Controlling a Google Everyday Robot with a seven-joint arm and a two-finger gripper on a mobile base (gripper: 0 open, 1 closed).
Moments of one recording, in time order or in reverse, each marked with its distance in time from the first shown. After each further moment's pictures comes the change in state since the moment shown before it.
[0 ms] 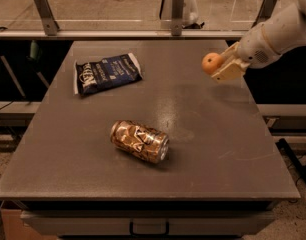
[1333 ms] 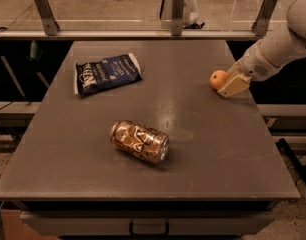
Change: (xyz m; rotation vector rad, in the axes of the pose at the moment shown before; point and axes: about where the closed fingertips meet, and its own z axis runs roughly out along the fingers) arm 0.061 -0.012 0.024 0.021 0.148 0.072
